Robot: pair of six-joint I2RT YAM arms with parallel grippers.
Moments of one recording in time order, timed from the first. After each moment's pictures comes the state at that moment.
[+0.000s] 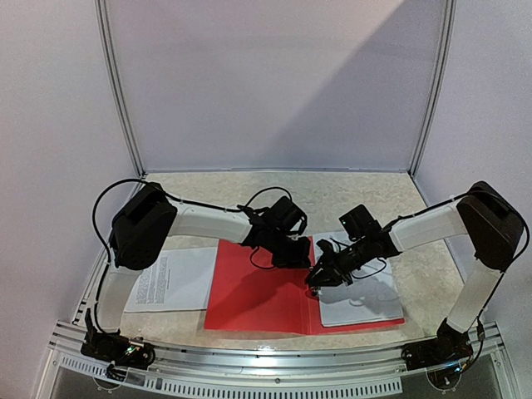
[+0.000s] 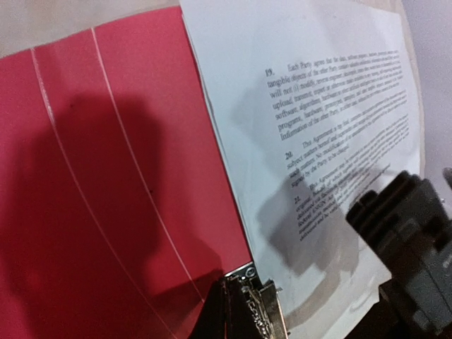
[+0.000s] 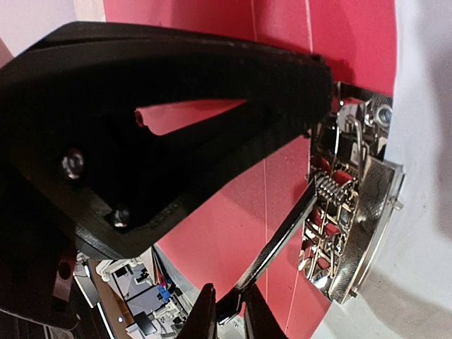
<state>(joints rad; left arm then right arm) -0.96 2.28 1.61 -0.27 0.25 -0.80 0.67 1.75 0.82 -0.07 -0.79 0.96</state>
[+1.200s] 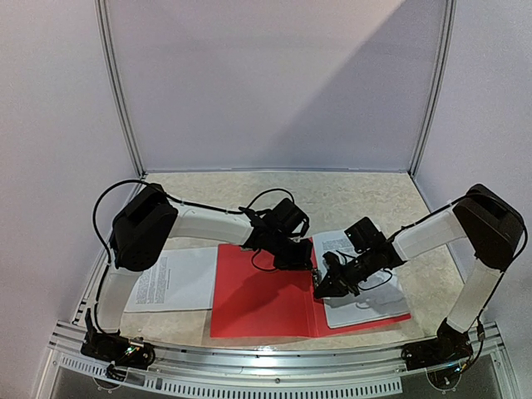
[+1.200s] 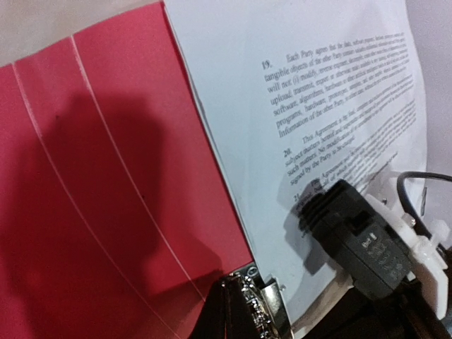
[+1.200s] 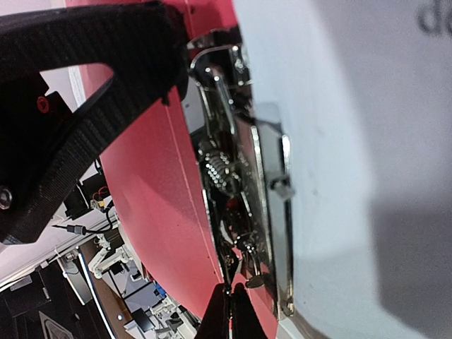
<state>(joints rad) -0.98 2.28 1.61 -0.26 0.25 -0.80 0.67 1.76 0.70 -0.03 -0.77 0.92</state>
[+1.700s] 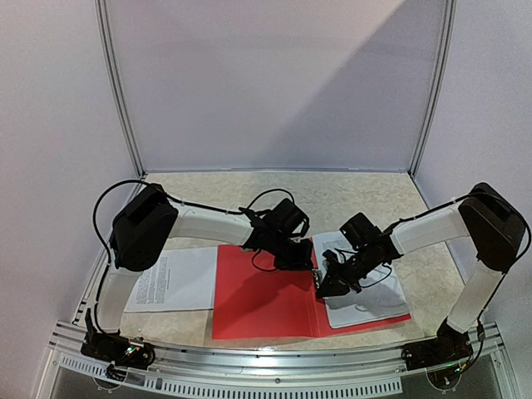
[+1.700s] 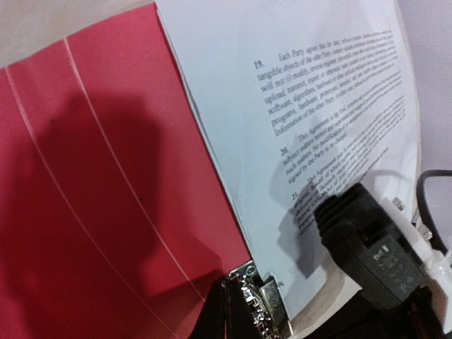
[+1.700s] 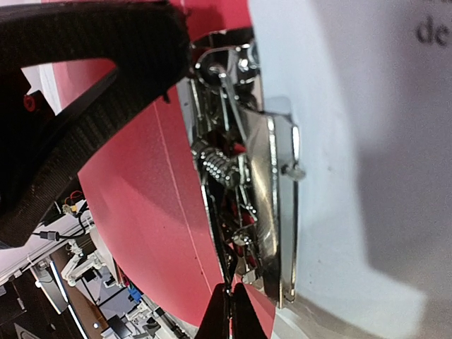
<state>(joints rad) -0.98 2.28 1.60 -0.25 0.25 -0.81 0.68 1.74 0.79 -0.24 -0.67 0.83</state>
